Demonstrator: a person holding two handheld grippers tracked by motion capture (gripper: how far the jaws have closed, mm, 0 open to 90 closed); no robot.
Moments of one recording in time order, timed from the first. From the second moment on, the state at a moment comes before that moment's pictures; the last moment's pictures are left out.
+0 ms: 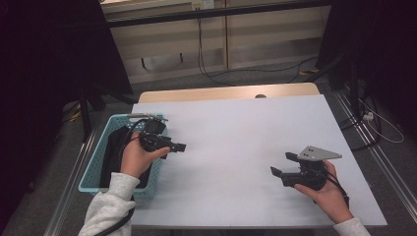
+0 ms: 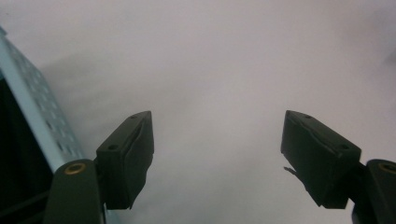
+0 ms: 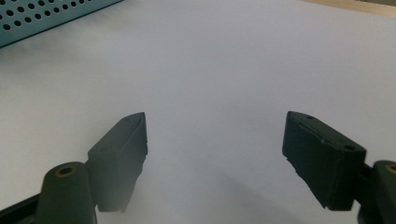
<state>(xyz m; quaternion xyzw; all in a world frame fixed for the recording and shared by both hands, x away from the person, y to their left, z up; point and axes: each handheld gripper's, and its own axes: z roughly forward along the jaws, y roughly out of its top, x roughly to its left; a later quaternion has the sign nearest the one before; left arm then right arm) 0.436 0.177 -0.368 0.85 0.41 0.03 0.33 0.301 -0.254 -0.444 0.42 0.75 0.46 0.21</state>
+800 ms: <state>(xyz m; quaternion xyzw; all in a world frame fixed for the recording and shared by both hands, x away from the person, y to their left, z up) 0.412 0.154 -0.397 0.87 0.37 0.03 0.33 0.292 -0.259 -0.448 0.42 0.76 0.45 0.20</state>
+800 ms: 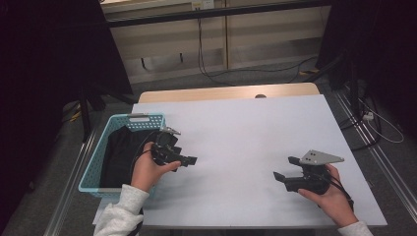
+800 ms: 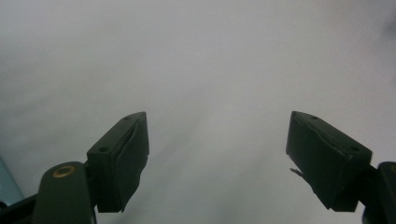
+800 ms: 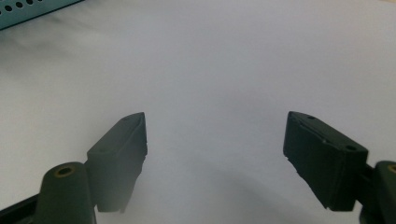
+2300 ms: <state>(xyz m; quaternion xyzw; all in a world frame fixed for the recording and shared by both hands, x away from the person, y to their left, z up) 0.383 0.147 -0.439 0.87 0.35 0.01 0.35 0.282 -0.264 -0.452 0.42 0.77 0.44 0.20</state>
